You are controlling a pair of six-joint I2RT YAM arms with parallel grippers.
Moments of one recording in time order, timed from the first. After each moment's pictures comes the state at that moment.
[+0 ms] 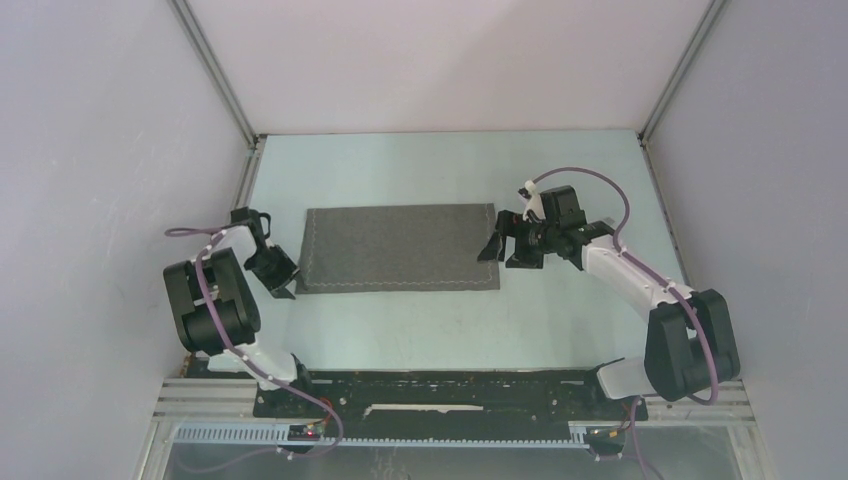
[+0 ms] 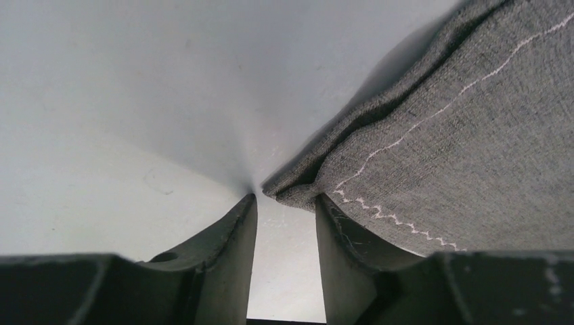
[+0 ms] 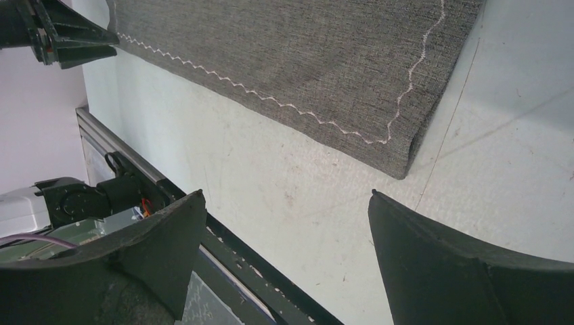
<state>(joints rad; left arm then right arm) 0.34 1.62 0.92 -0.73 0.13 -0.42 0.33 1.39 0.91 -0.38 -0.53 0.47</state>
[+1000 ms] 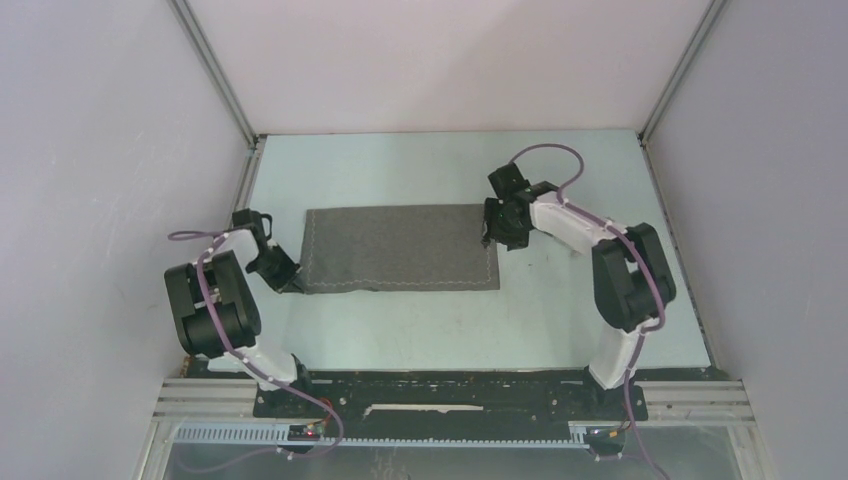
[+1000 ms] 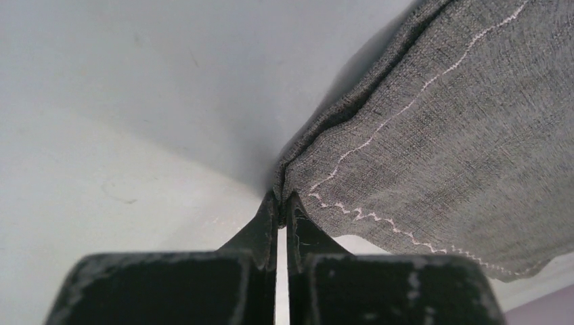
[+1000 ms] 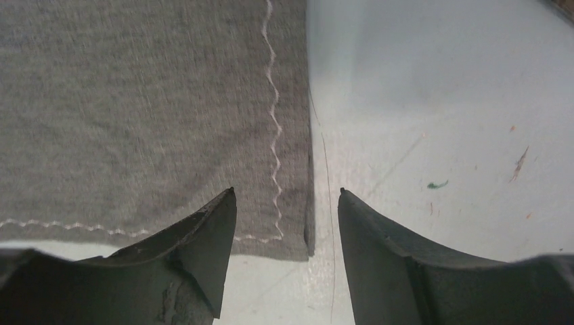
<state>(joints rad) 0.33 1.62 0.90 -0.68 0.18 -0.45 0.45 1.79 1.28 -0.63 0.04 0.54</state>
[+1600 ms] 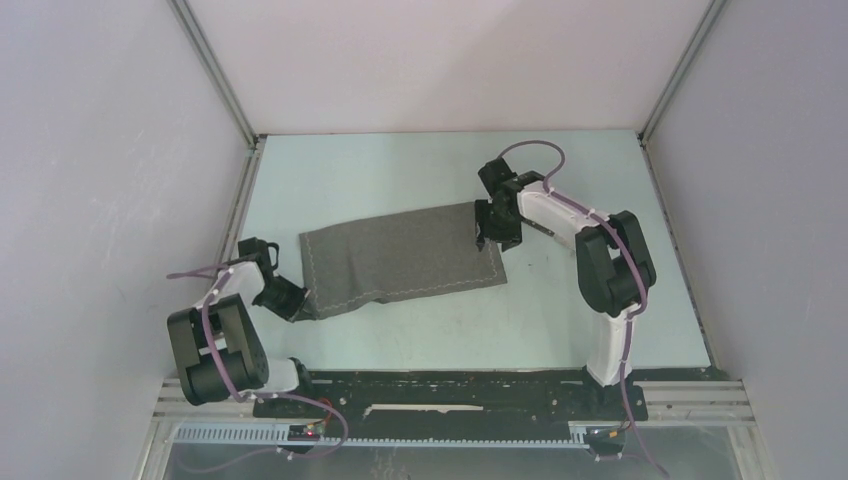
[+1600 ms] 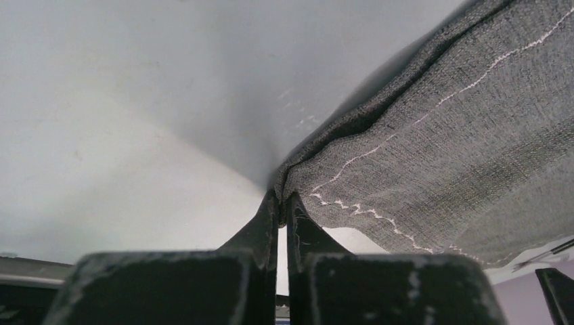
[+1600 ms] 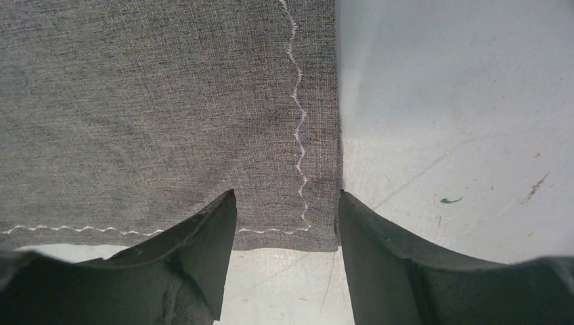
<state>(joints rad) 0.32 1.36 0.65 -0.74 0.20 -0.69 0.46 1.96 1.49 -0.79 0.01 0.45</state>
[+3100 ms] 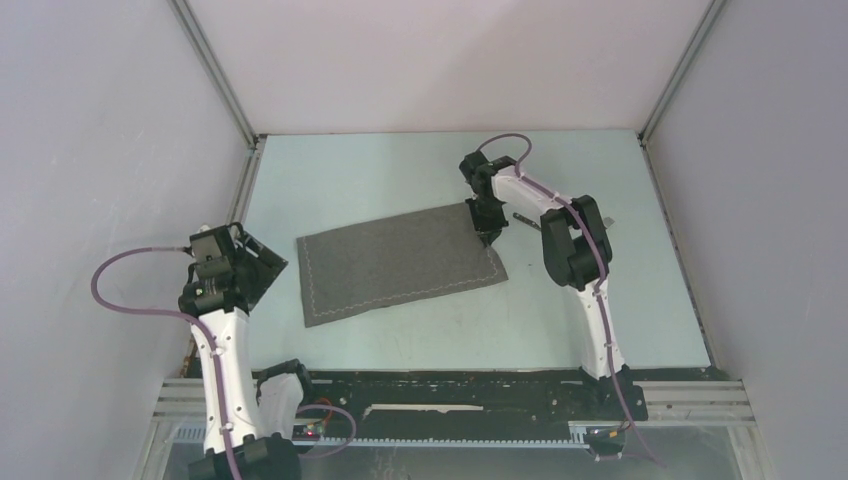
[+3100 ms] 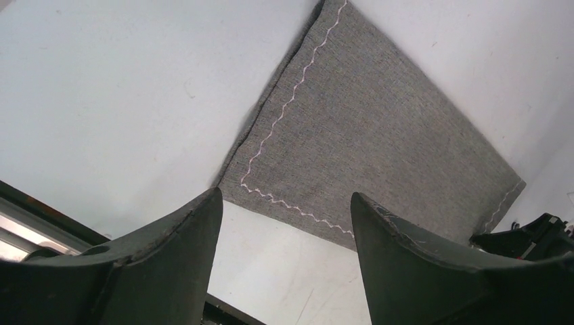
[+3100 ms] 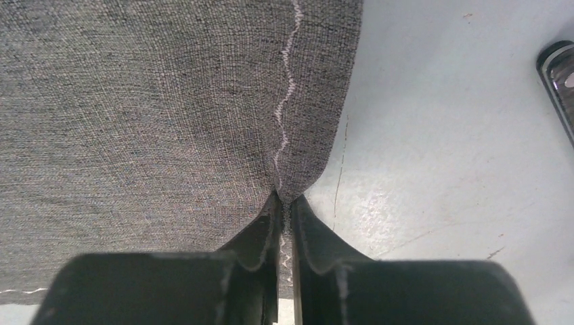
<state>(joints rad) 0.35 0.80 0.90 -0.95 0.03 -0.61 0.47 2.29 1.87 -1.00 0.04 0.29</state>
